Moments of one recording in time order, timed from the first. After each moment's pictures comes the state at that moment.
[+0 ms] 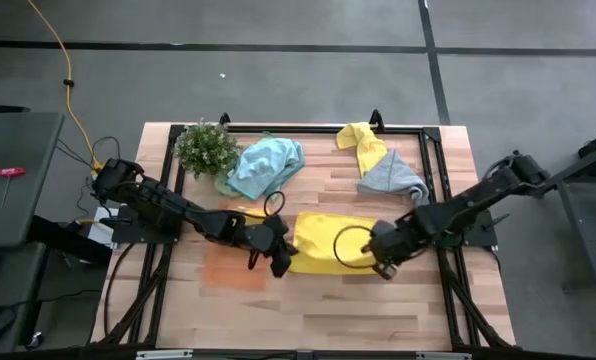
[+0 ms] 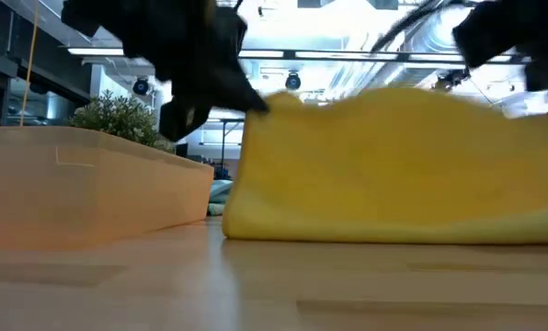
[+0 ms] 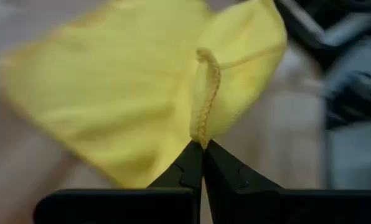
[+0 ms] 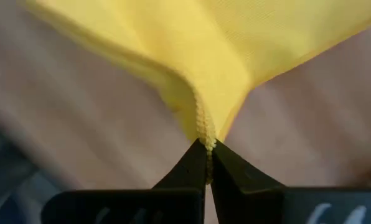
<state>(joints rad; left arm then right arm) -0.18 1.62 0.84 0.17 -0.17 -0.82 0.44 1.33 0.97 -1.01 -0.12 1.13</state>
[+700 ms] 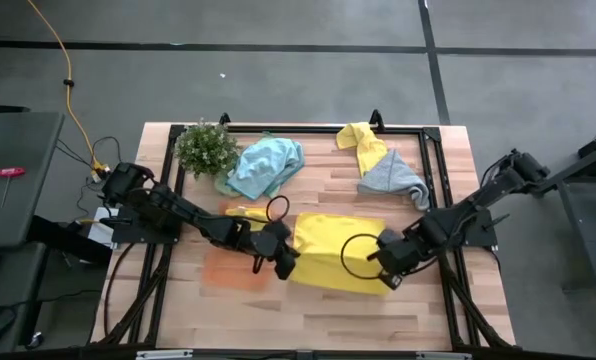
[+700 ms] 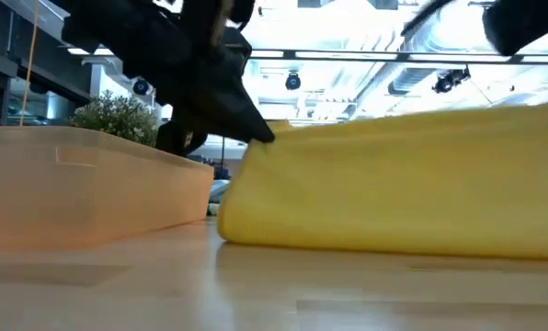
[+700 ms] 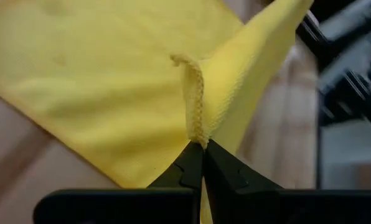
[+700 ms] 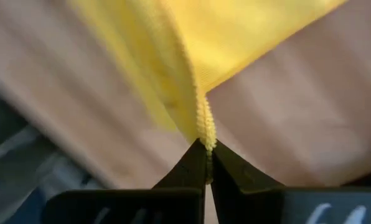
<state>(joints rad) -0.20 1.71 0.84 0.21 -0.21 -0.91 0.54 1.32 0.97 -1.01 -0.14 1.30</state>
